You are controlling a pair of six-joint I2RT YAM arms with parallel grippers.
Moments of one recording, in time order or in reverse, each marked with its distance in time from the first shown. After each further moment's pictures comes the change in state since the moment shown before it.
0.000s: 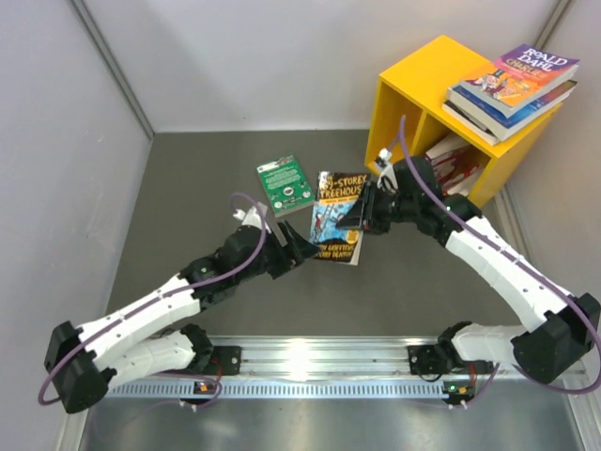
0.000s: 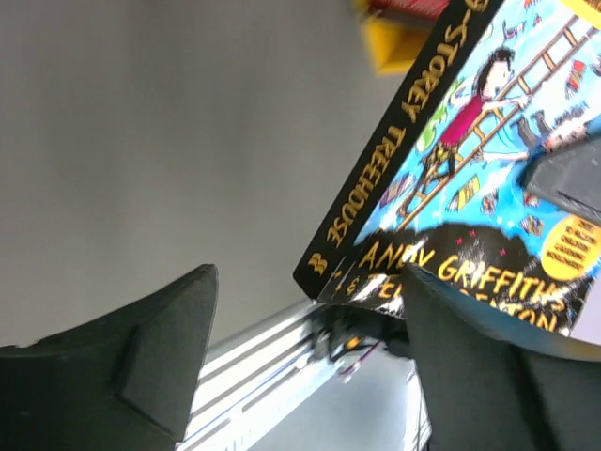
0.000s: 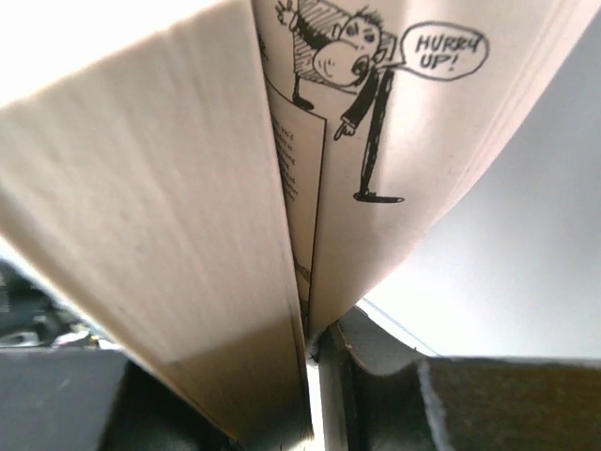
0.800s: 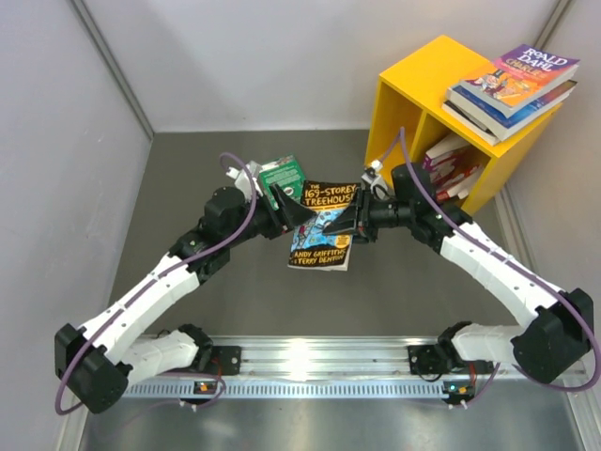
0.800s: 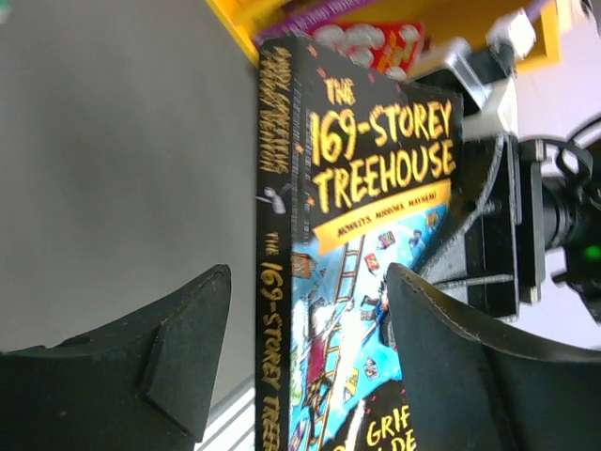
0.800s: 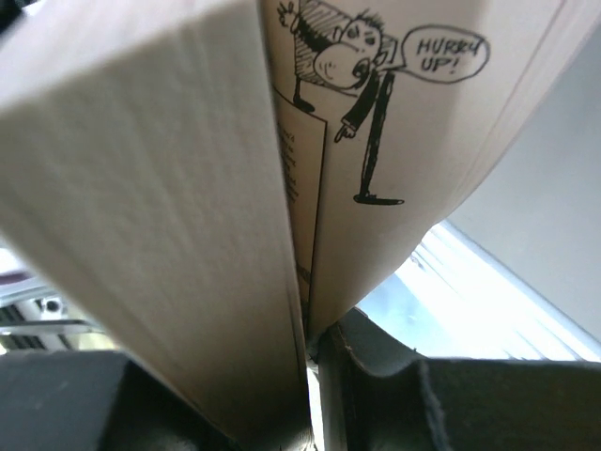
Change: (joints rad) left arm 0.240 0.055 0.205 0.067 0.232 0.228; right arm -0.001 0.004 -0.096 0.238 -0.291 0.311
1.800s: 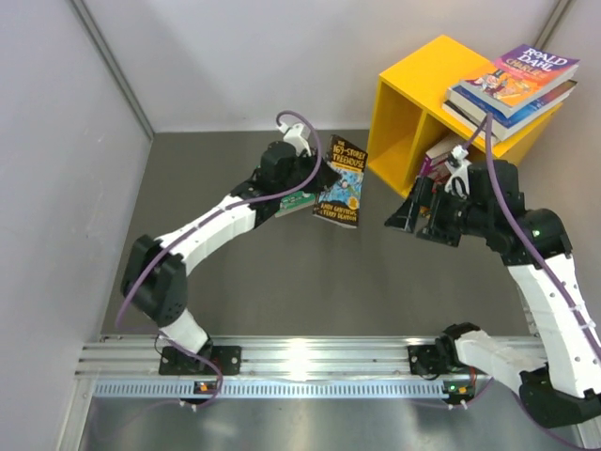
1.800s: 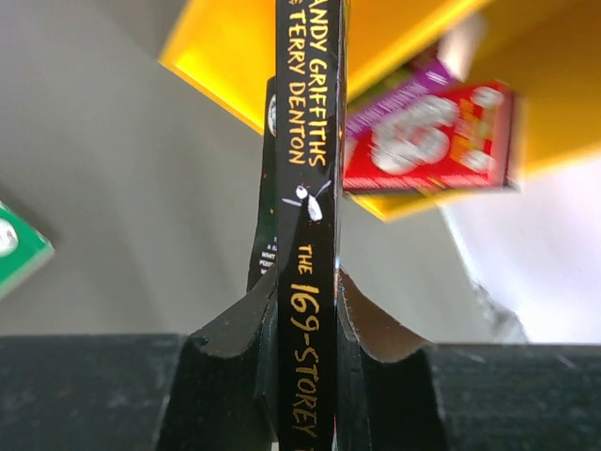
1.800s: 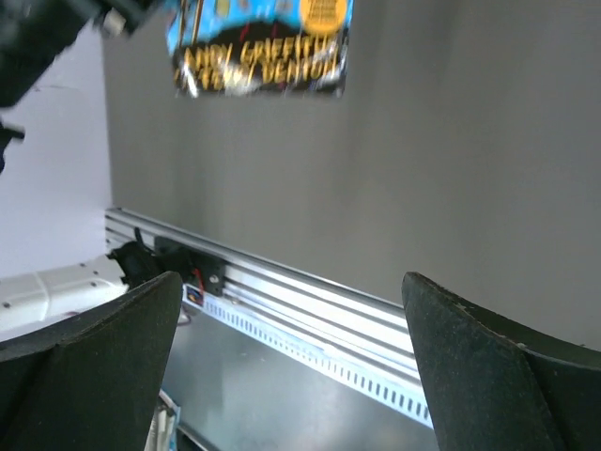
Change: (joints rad) left arm 0.002 0.539 0.386 0.153 -0.015 0.293; right arm -0.217 -0.222 0.369 -0.746 0.412 -0.480
